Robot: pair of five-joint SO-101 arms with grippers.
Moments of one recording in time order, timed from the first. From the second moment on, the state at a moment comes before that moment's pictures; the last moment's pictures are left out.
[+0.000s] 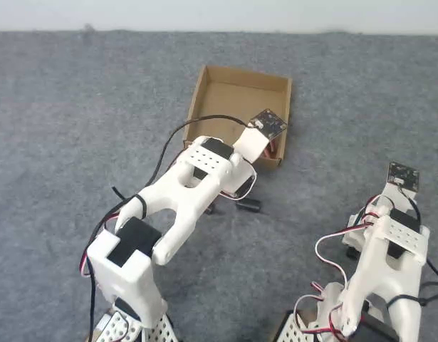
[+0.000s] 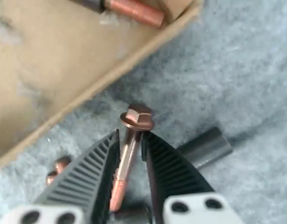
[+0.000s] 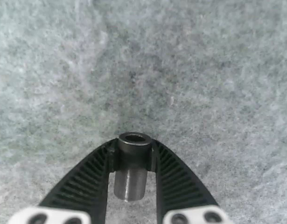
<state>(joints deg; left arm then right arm) 24.4 15.3 19.2 55.7 -12.4 26.4 -30.0 64.0 55.1 7.4</state>
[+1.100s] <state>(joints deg) 24.1 30.7 -1.5 74.9 -14.7 26.4 -30.0 64.1 54.7 7.4</state>
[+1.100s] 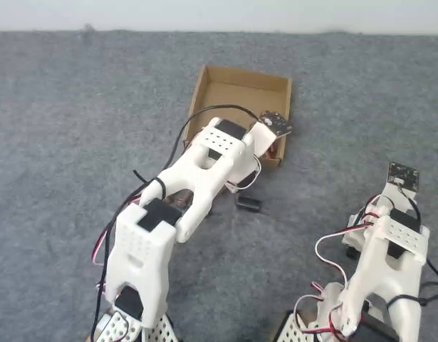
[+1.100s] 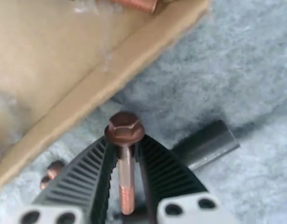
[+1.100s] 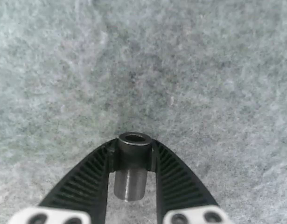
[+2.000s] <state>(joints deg) -2.2 -21.5 40.3 54.5 5.8 26.4 -30.0 65.8 51.5 7.4</state>
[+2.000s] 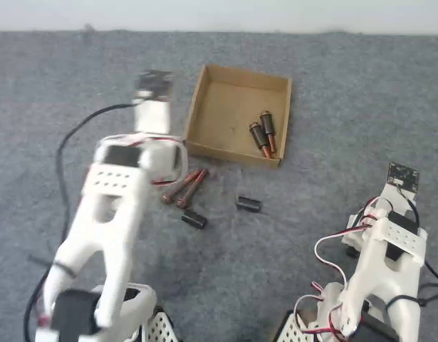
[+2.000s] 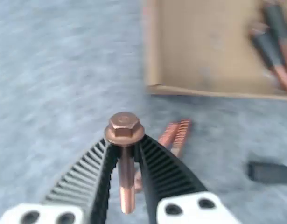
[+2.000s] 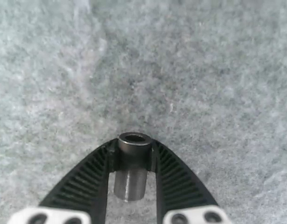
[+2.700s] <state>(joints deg) -27.4 -60.0 83.9 45.8 6.5 12.4 -30.0 65.2 51.5 10.8</state>
